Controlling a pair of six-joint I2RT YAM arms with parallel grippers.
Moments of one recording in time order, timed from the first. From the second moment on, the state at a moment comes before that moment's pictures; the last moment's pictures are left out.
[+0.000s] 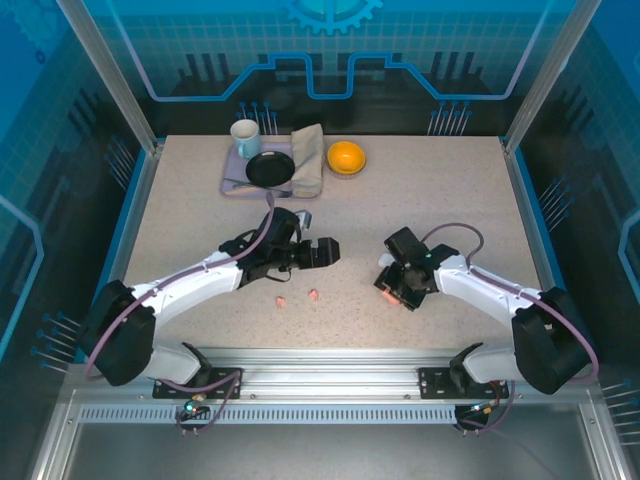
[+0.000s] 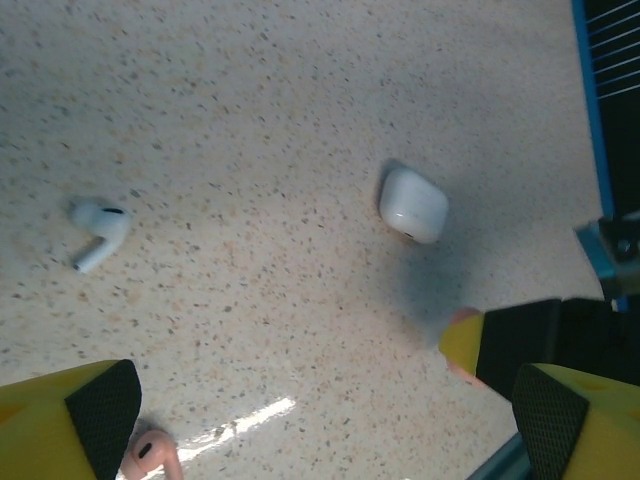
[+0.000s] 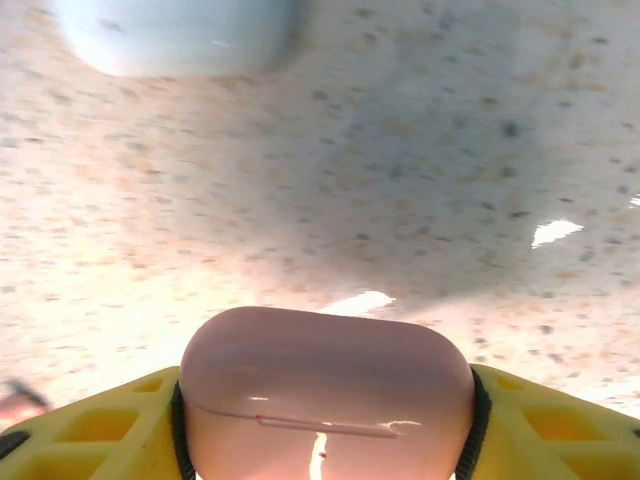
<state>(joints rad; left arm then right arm) -0.64 1.38 0.83 -0.18 0.23 -0.77 0.55 1.34 0.77 -0.72 -0.09 1.17</state>
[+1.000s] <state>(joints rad) -0.66 1.47 0.59 0.51 0.13 -0.96 0.58 1.76 1.38 -0.62 -0.20 1.45</state>
